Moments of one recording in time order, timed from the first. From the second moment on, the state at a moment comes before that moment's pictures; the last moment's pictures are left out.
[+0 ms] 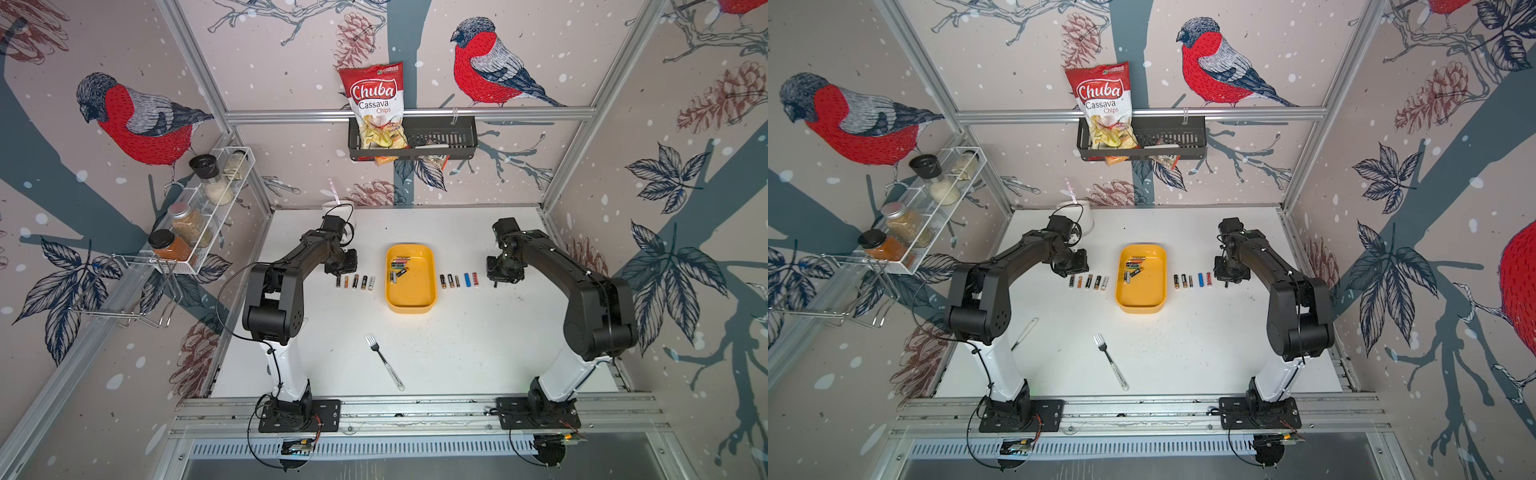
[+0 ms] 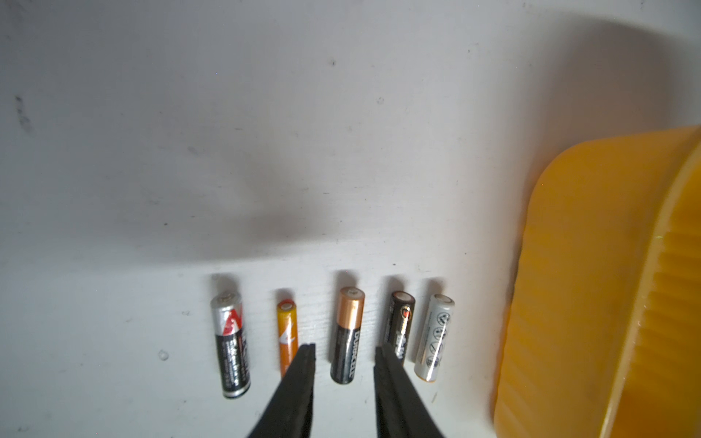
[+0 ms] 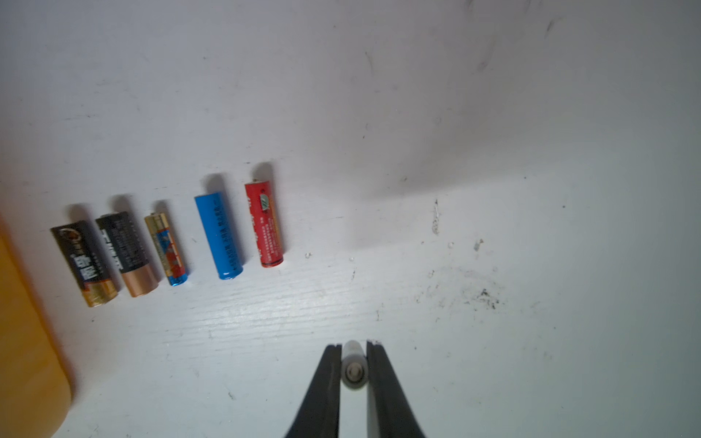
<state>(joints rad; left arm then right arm) -0.17 1.91 1.39 -0.72 0.22 -0.24 0.20 1.75 1.29 -0.92 0.06 0.23</state>
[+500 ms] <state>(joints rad) -0.17 1.90 1.37 -0.72 0.23 -0.24 0.20 1.91 1.34 -0.84 0.01 0.22</state>
